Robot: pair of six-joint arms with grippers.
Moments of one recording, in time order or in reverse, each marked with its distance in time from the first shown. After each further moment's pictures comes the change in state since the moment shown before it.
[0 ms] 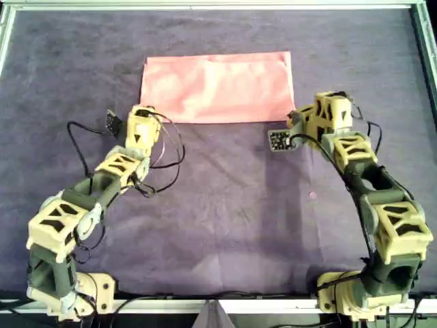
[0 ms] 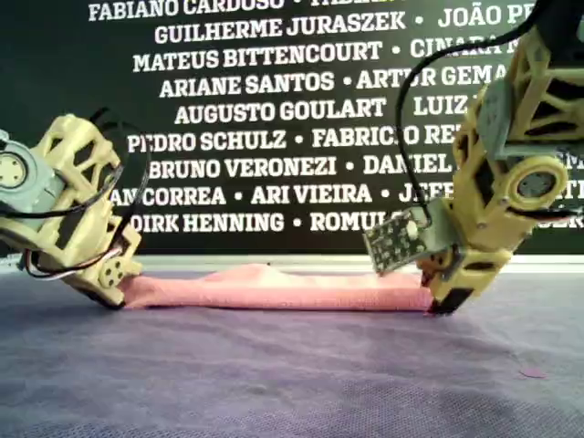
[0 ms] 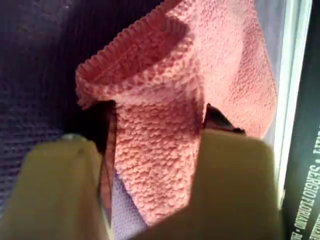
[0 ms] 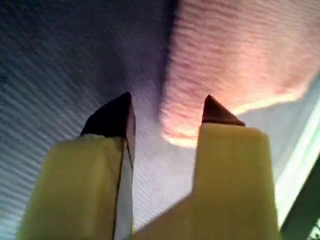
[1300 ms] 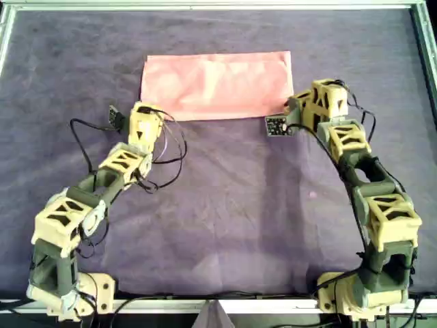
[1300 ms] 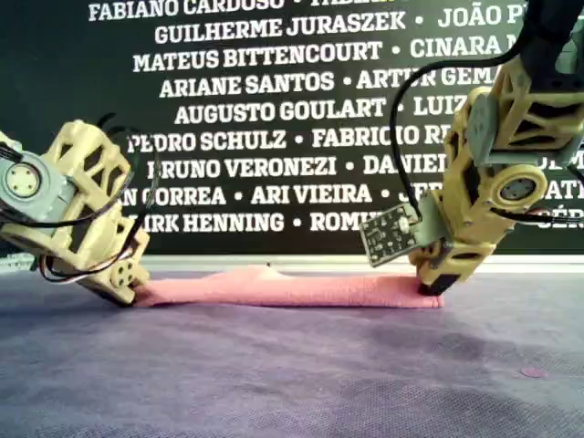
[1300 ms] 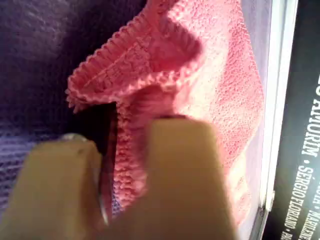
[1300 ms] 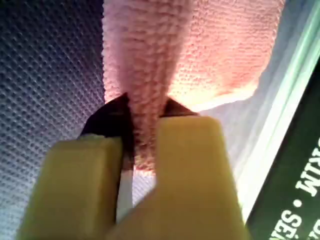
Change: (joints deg) left arm 0.0 -5.1 -6.1 -0.4 0.1 0.0; right arm 0.1 -9.1 -15.2 0.0 0.0 0.0
